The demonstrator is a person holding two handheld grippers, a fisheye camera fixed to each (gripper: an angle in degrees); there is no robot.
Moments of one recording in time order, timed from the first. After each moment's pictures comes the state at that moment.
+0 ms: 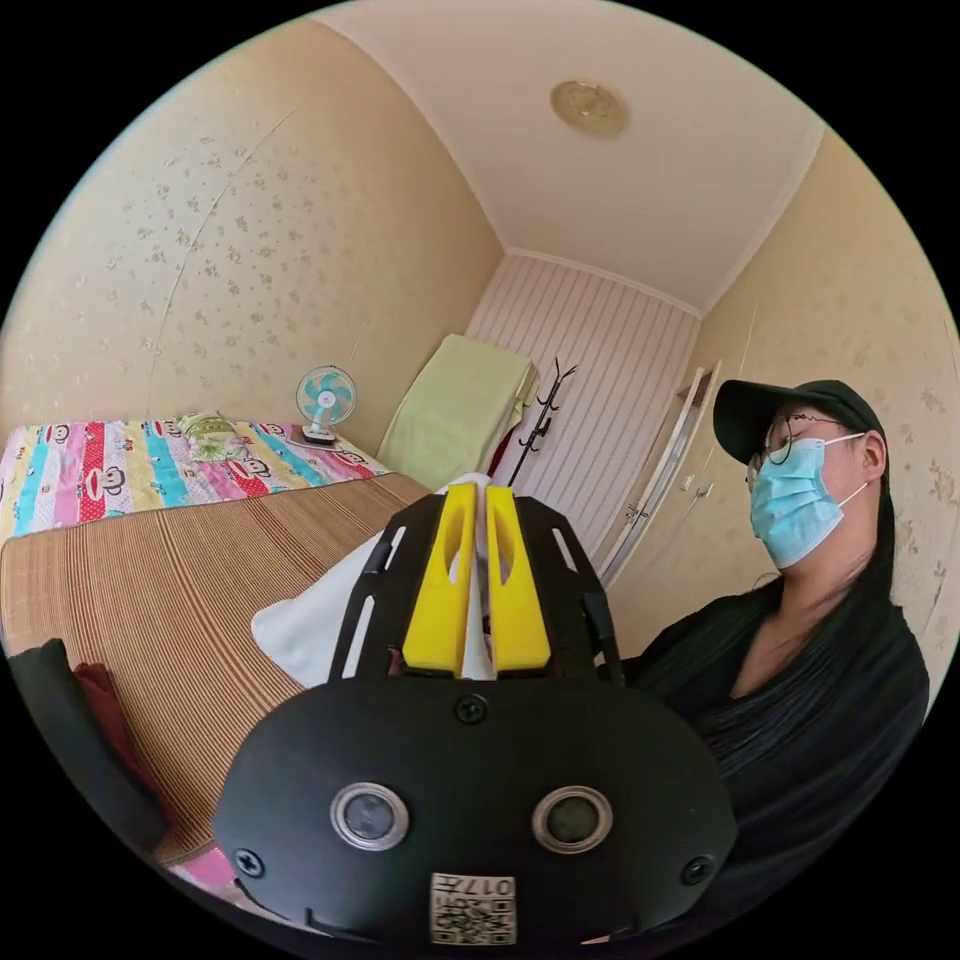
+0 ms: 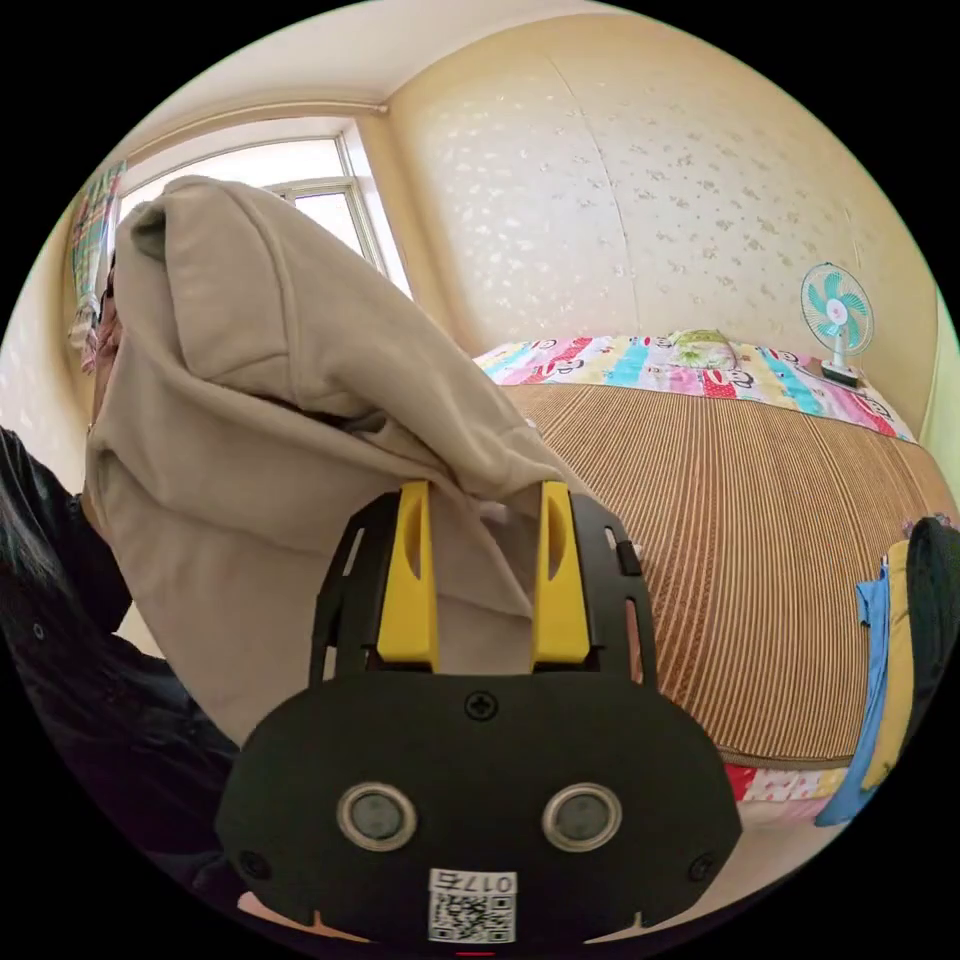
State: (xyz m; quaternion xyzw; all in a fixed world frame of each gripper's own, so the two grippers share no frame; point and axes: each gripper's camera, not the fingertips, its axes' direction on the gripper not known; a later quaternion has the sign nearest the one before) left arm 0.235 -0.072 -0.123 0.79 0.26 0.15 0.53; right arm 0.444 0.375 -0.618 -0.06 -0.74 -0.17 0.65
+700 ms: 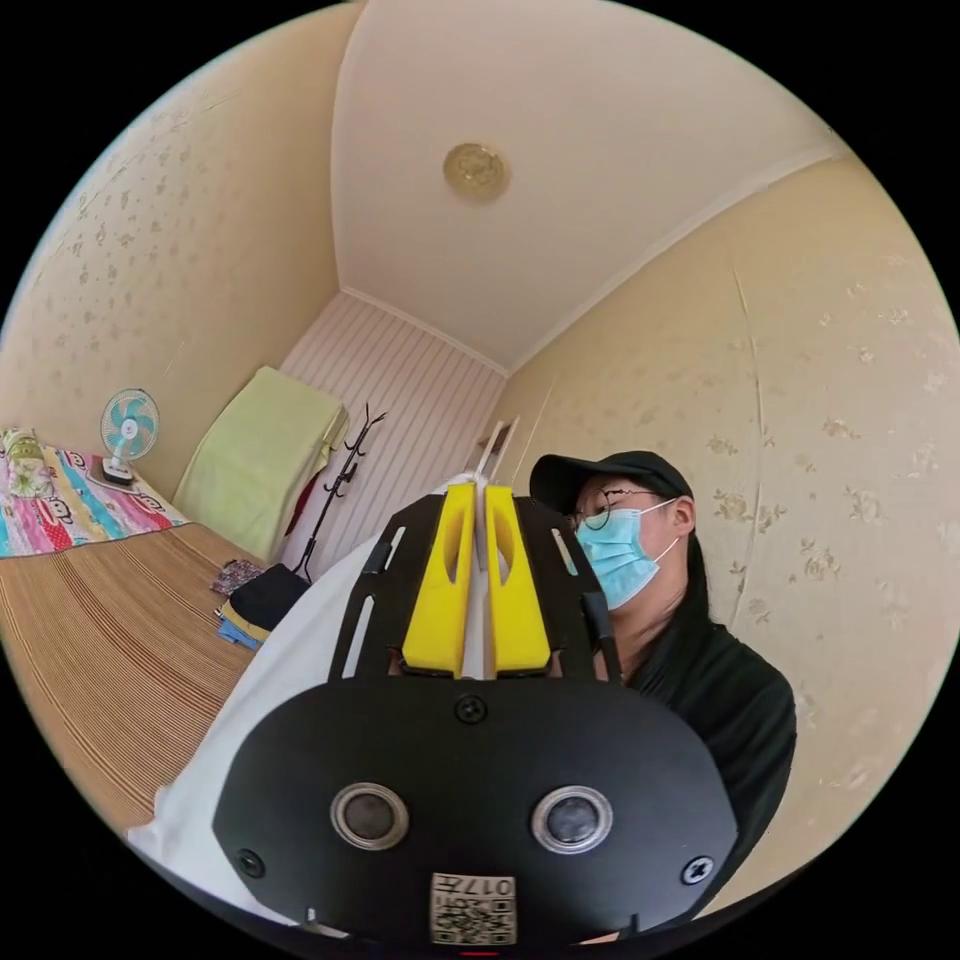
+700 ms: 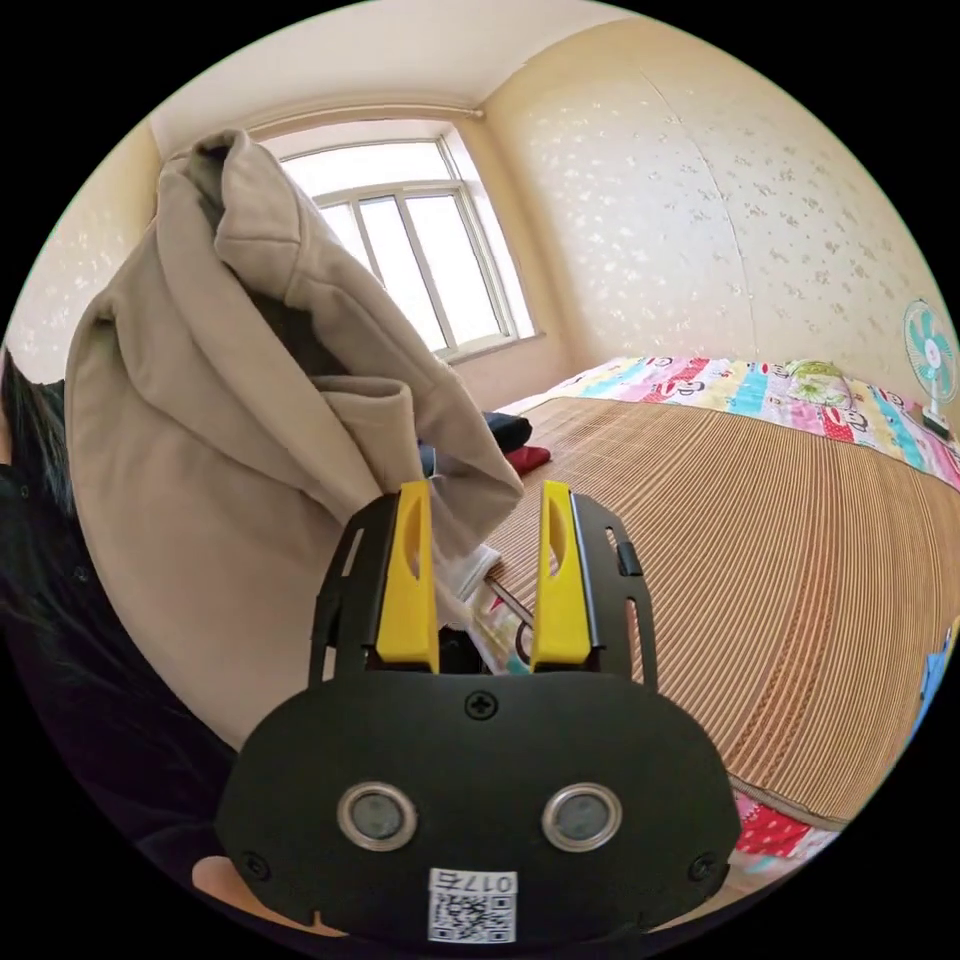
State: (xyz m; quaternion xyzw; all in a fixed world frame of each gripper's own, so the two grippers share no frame) left arm 0.179 0.083 -0.119 0.75 0.42 0.38 0.35; right arm 0.482 0.478 -0.652 -0.02 -0.83 -0.19 0.52
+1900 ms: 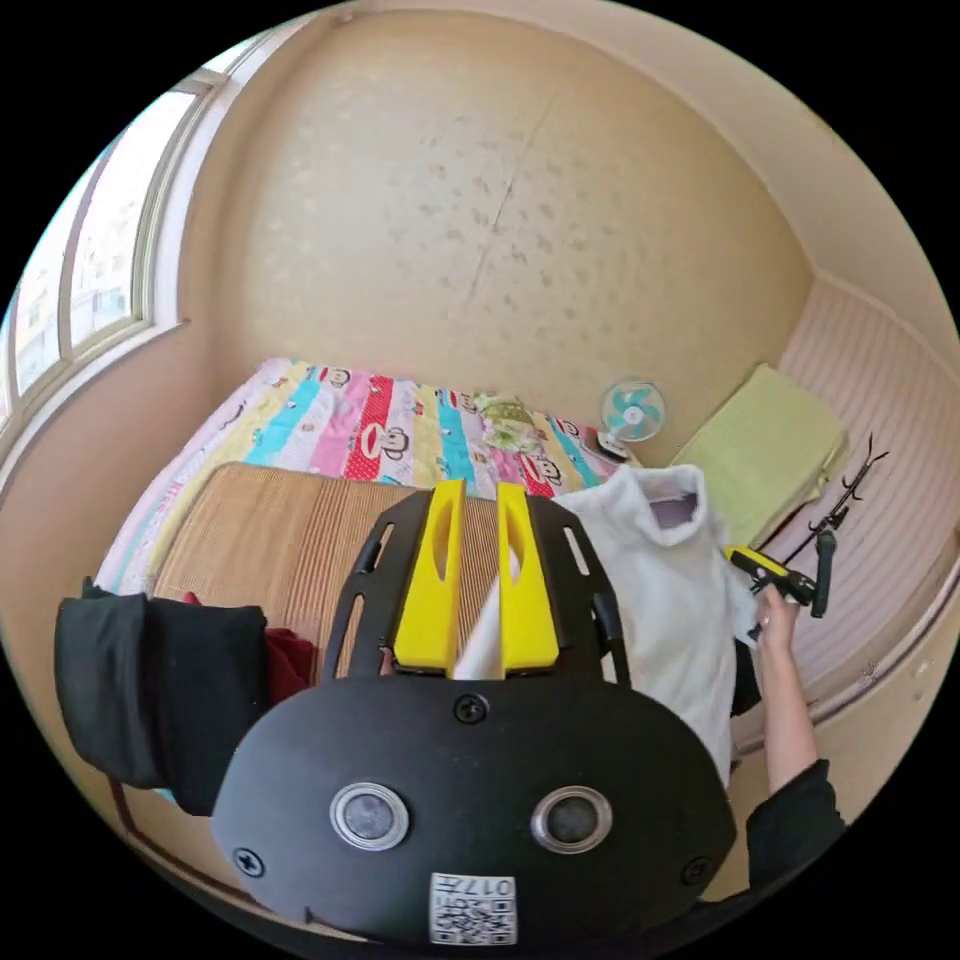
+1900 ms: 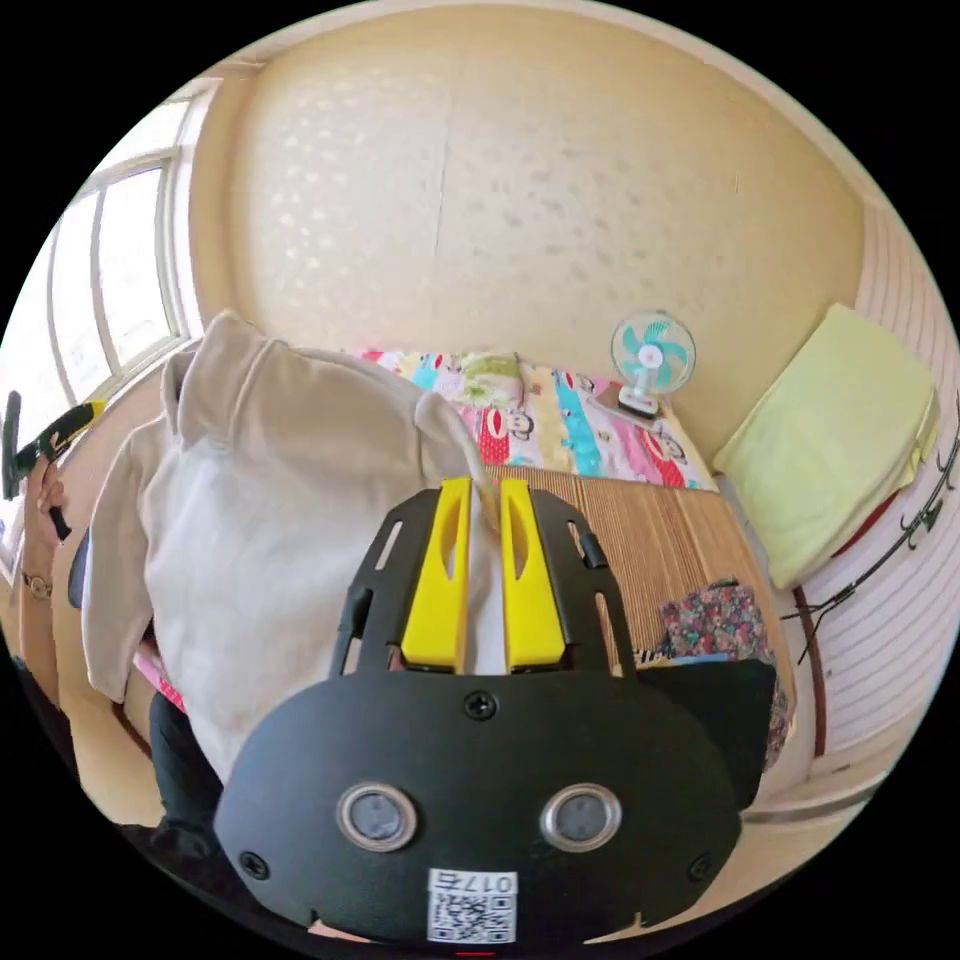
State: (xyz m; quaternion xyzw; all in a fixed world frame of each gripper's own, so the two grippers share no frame) left arm -0.142 -0.172 -0.290 0.71 0.16 -0.27 0.62; right arm 0.337 0.119 -0.335 -0.12 -0.48 -0.21 0.84
